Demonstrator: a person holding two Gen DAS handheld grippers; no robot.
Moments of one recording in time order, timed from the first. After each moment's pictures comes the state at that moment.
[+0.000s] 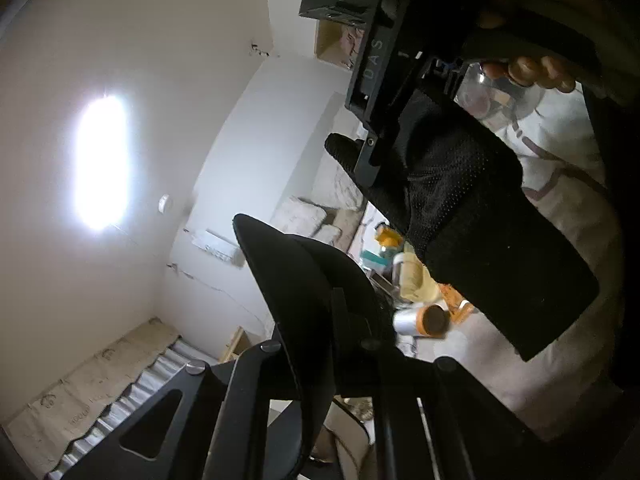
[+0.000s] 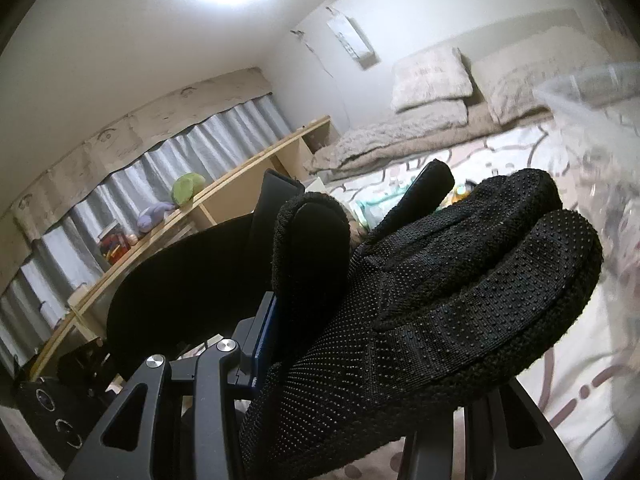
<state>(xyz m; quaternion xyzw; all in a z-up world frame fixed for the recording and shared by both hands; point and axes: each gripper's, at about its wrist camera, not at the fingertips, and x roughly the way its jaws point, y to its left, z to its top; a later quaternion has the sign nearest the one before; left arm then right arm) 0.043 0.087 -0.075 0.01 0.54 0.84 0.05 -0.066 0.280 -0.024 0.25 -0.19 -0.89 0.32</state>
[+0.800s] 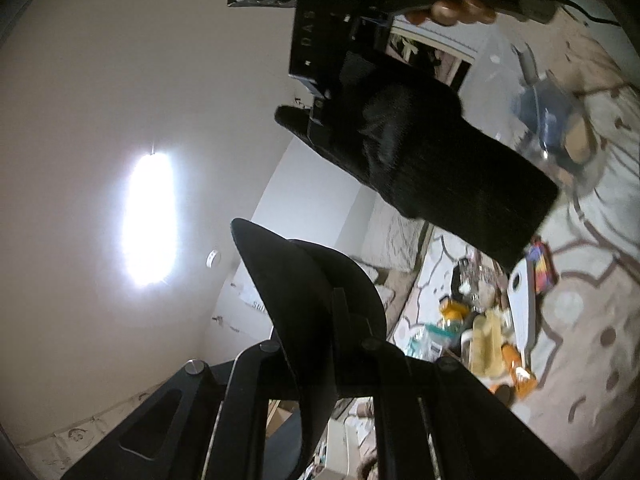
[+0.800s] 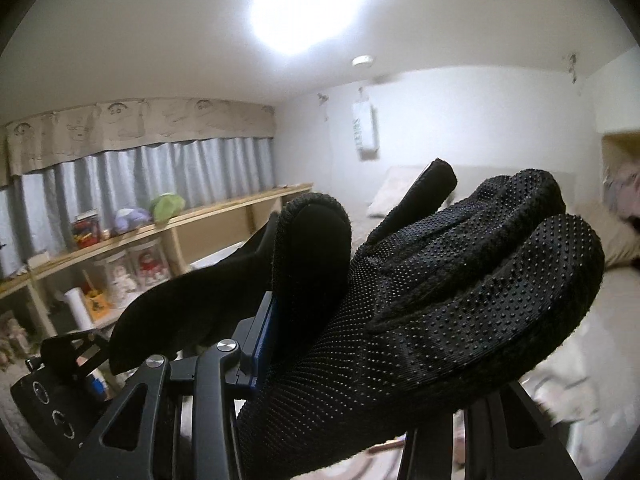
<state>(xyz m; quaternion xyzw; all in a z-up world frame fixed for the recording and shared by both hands) 0.052 0.121 0.040 0.13 0.53 0.84 0.05 -0.023 0.334 0.151 0.13 -0.02 -0.96 0.23</state>
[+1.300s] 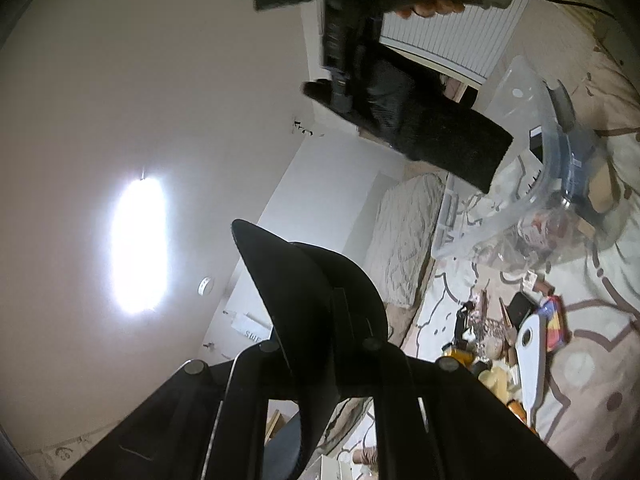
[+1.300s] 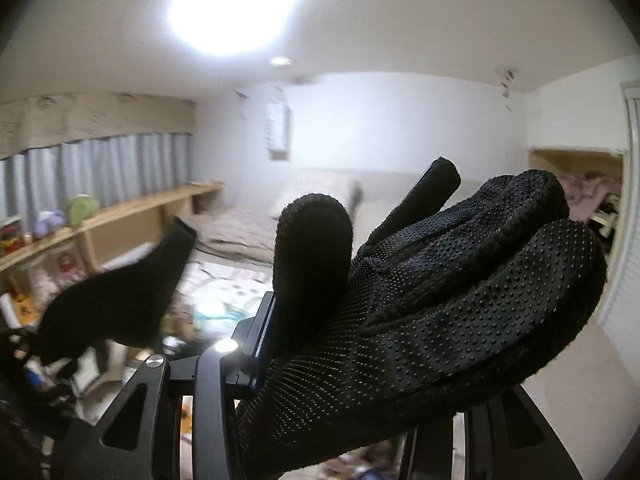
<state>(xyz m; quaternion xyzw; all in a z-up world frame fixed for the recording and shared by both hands) 0.047 0.161 0.077 0.15 0.52 0.84 0.08 -0.073 0.428 0.181 0.17 0.01 -0.98 0.08</state>
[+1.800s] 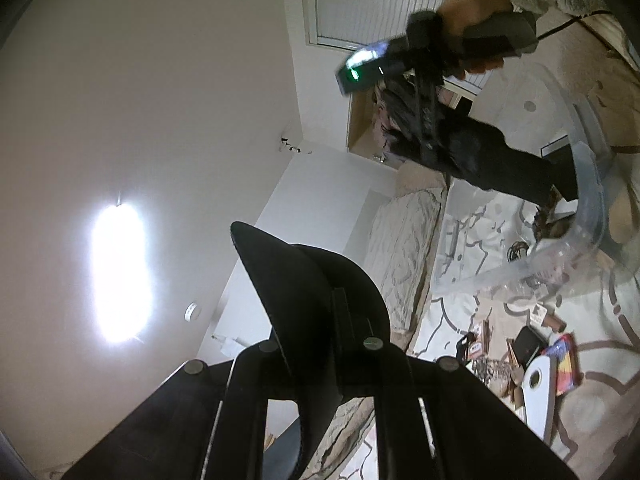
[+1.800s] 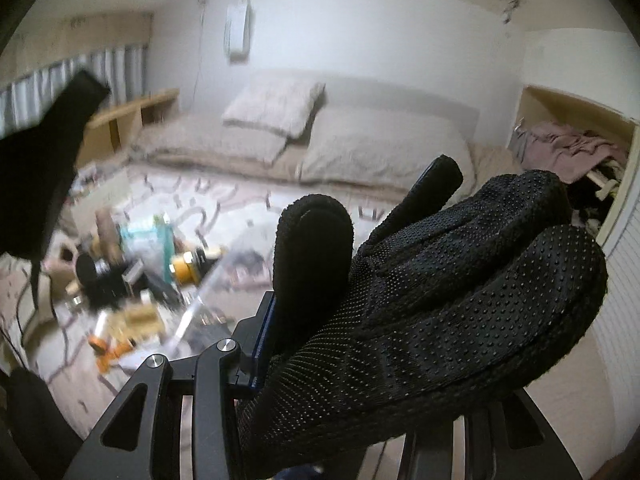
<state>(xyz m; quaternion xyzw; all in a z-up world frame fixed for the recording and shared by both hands) -0.003 0.226 0.069 0.17 0.53 0.82 0.11 -0.186 0.481 0.105 0.34 0.07 -0.94 0.05</state>
